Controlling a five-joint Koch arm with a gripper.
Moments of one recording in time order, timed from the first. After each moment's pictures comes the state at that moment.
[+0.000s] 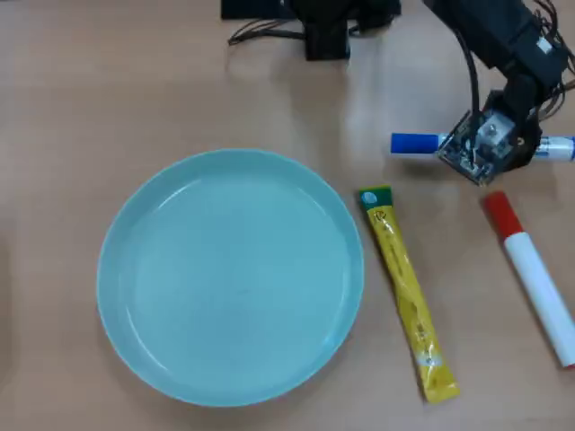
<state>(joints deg) 46.2 63.4 78.2 71.5 51.4</state>
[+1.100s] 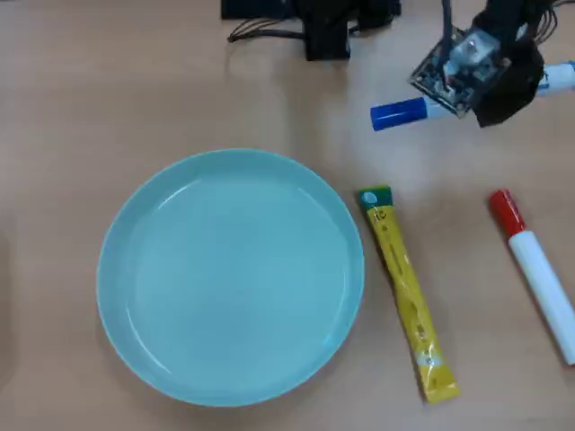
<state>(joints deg) 51.2 84.2 71.5 89.9 31.0</state>
